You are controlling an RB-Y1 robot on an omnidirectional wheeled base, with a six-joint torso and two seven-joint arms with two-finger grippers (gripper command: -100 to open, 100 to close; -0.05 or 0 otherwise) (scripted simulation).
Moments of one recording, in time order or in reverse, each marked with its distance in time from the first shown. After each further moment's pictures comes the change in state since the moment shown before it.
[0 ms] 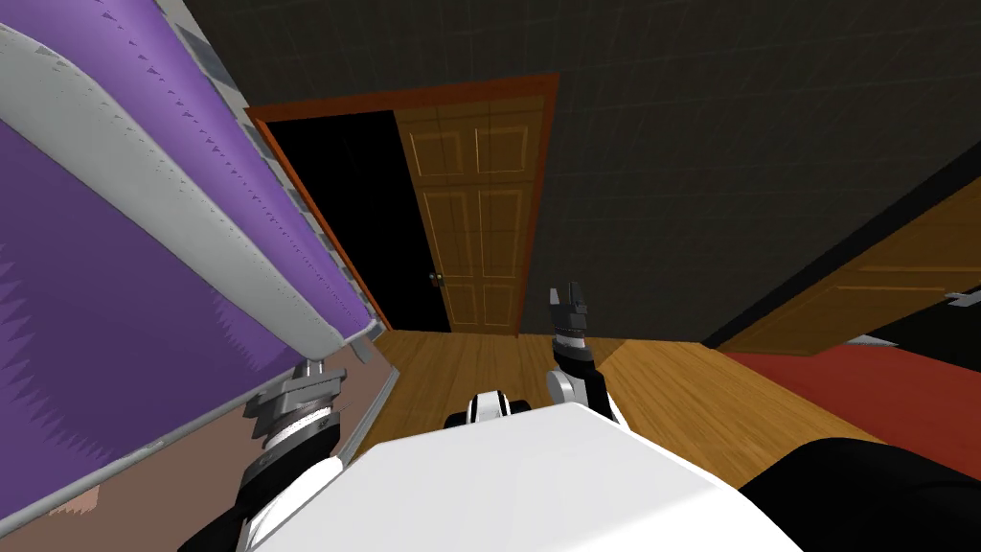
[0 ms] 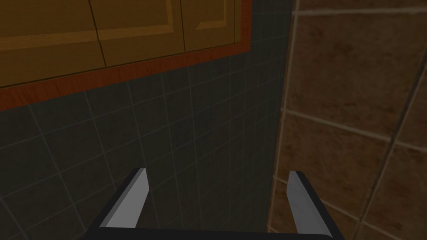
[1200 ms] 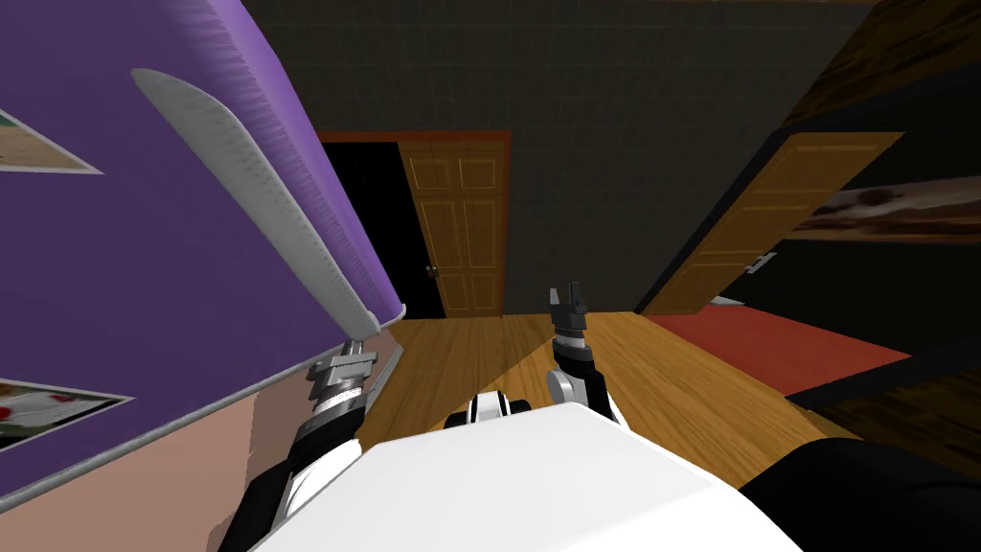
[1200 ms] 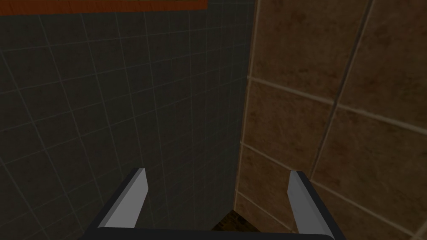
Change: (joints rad) left arm -0.049 0.086 -0.106 0.006 -0.055 0.066 0.073; right arm 0.000 0.000 0.000 0.000 0.000 0.000 0.000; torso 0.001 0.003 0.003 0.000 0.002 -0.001
